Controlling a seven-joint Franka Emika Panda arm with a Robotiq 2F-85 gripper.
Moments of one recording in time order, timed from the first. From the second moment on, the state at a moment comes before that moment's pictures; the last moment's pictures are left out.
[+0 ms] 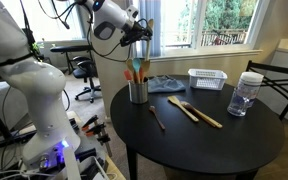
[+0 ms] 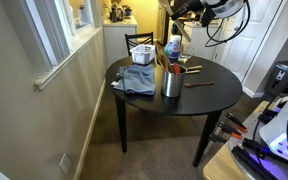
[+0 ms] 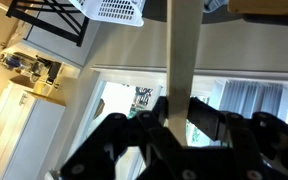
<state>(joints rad) 0.33 -0.25 -0.02 -2.52 0.86 3.45 -1.08</state>
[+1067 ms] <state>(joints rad) 0.18 -0.25 0.08 -2.61 0.39 3.45 -0.60</state>
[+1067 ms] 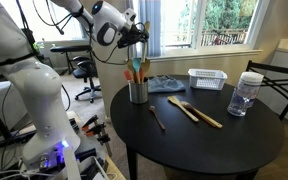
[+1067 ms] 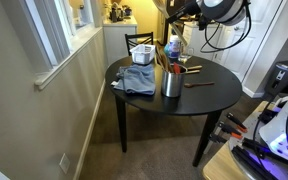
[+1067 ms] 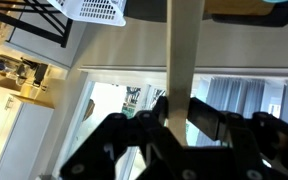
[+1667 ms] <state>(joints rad) 0.19 -0.25 0.01 -2.66 0.11 3.45 -0.42</state>
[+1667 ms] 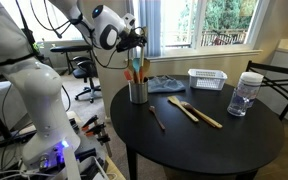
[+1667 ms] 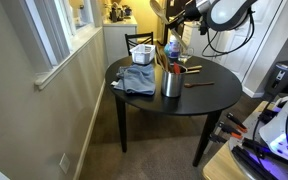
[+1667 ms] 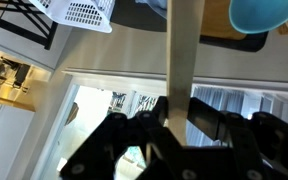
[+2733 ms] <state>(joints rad) 0.40 -0.25 -0.18 -2.72 0.09 3.45 -0.41</state>
